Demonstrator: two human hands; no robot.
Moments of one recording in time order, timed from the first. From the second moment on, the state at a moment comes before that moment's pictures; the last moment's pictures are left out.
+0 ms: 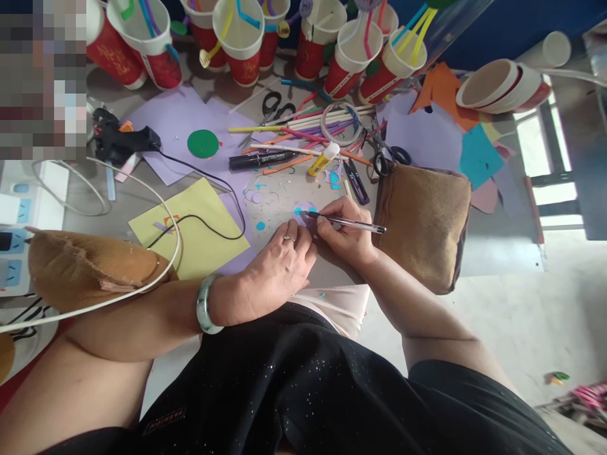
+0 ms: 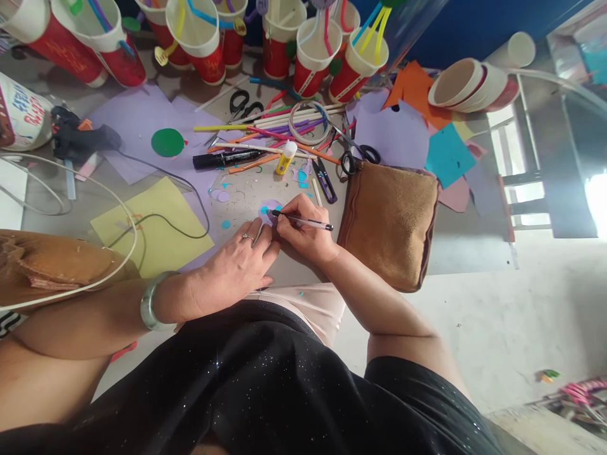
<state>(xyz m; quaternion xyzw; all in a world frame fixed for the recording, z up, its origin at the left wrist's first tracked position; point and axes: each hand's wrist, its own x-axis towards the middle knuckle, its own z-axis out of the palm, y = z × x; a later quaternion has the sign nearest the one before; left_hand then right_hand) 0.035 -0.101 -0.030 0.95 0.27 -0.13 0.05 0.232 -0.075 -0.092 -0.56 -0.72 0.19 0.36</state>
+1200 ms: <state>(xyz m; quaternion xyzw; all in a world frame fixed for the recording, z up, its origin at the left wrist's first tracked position) 0.035 -0.100 -0.020 0.95 0.27 -0.15 0.07 0.230 -0.075 -0.092 -0.55 -0.71 0.16 0.40</state>
